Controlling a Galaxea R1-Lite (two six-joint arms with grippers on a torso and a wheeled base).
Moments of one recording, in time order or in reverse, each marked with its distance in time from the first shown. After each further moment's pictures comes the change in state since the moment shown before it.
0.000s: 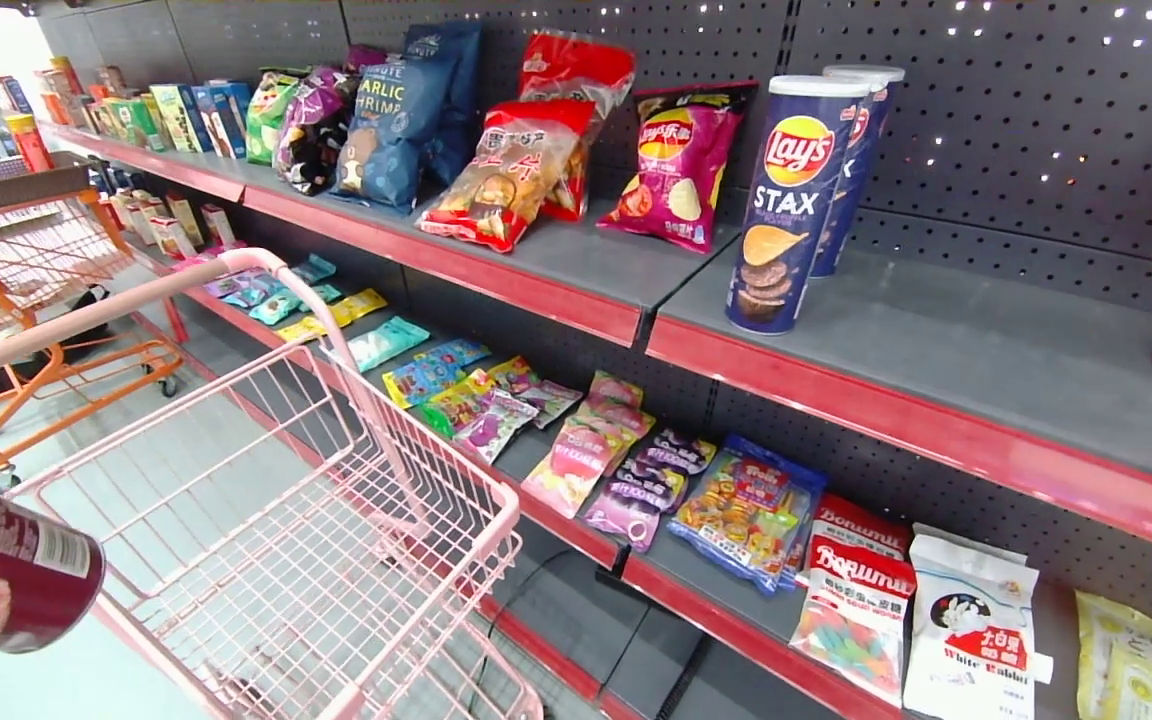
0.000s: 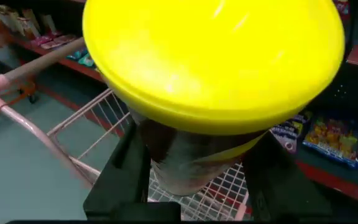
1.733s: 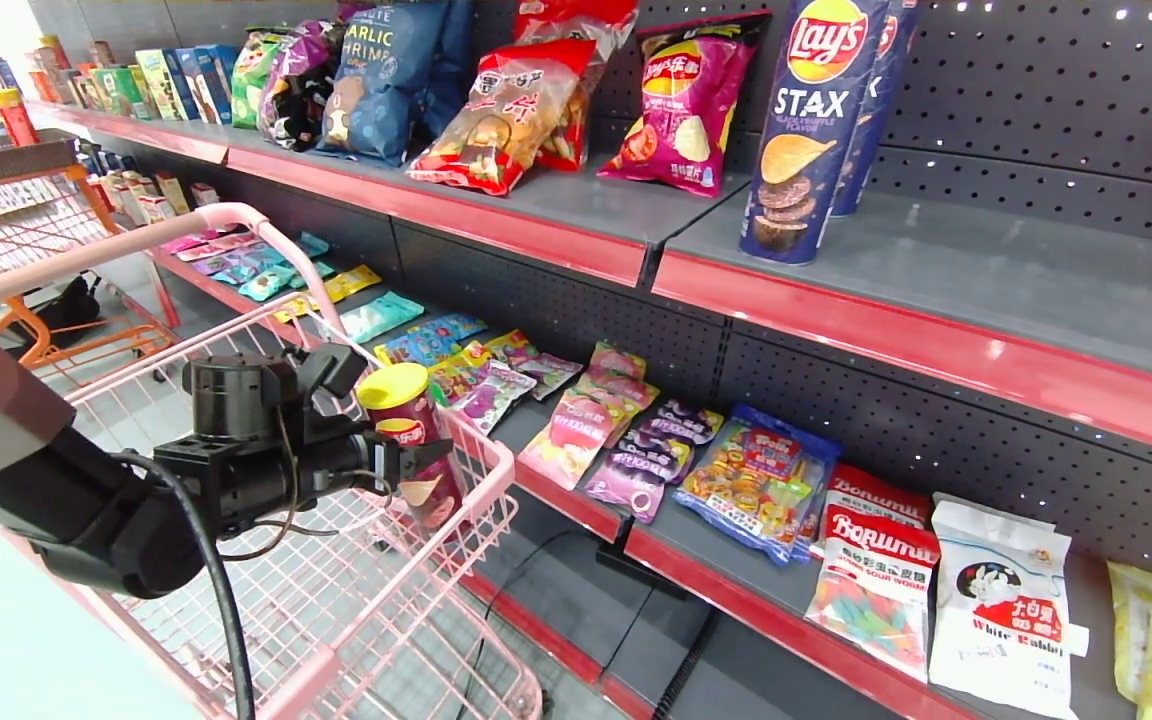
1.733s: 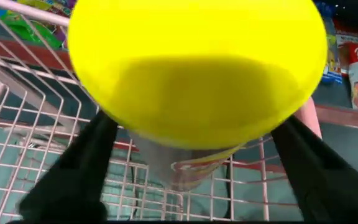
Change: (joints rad) left arm -0.060 1.470 -0.089 -0.970 -0.443 -0.011; right arm 0.000 0.000 0.000 -0.001 0.002 -0.004
